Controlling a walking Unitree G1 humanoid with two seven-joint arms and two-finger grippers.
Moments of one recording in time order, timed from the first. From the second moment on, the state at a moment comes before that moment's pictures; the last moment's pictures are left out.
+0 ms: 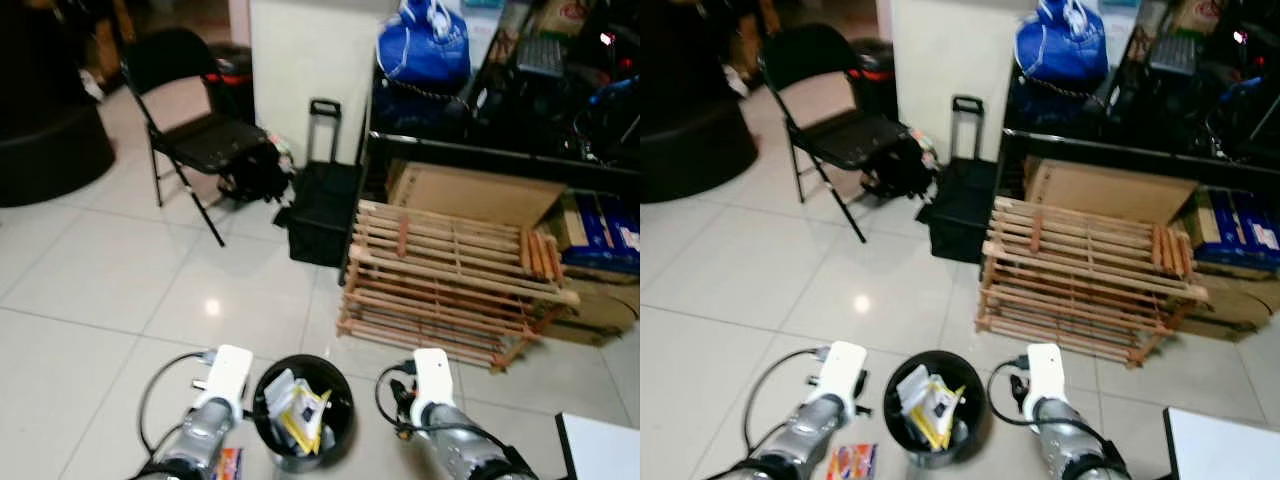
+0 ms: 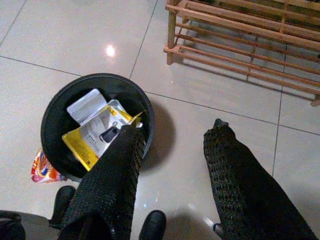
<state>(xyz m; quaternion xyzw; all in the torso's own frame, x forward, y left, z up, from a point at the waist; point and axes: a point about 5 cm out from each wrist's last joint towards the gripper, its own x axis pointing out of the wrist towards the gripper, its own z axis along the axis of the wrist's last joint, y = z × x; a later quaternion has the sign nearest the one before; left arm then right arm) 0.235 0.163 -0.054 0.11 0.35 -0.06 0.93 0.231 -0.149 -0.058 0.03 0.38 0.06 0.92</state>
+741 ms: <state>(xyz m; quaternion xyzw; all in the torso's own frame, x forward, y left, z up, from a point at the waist) 0.235 0.166 -0.054 0.11 0.35 -0.06 0.93 0.229 -0.151 -0.059 0.03 0.38 0.05 0.92</state>
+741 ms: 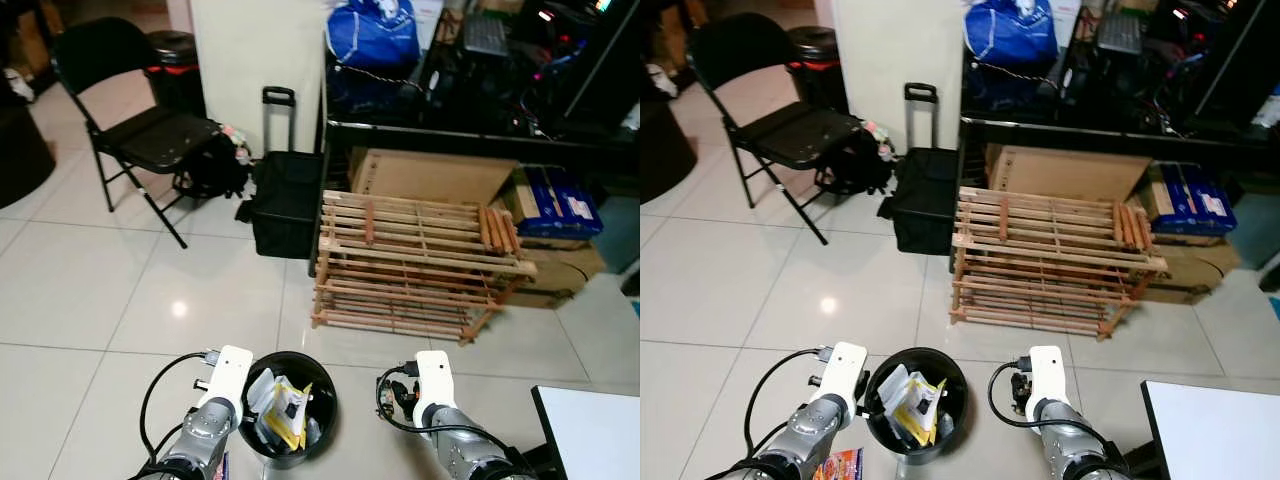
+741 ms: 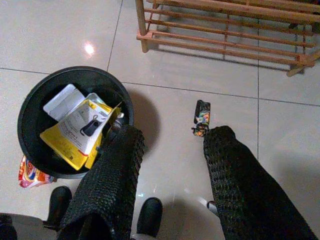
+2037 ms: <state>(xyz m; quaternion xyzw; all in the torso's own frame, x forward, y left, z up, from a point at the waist) 0.233 0.168 -0.055 0.12 0.35 -0.06 0.93 0.228 -0.151 -0.060 0.03 0.38 0.05 0.92</state>
